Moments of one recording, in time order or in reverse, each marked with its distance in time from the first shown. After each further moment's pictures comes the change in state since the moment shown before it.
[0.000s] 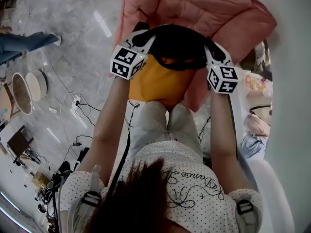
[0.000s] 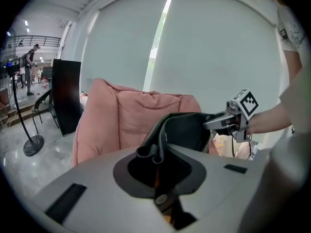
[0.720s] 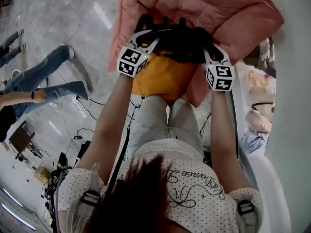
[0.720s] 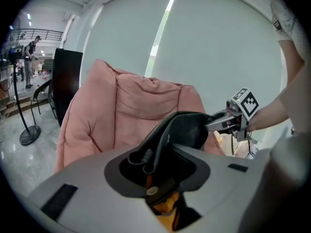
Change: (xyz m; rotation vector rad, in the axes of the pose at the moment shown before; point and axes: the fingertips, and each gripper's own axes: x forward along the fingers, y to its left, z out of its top) left arm 0.025 -0.004 -0.069 -0.045 0.020 -0.021; right arm 0.021 -0.003 -0.071 -0.073 0.122 -0.007
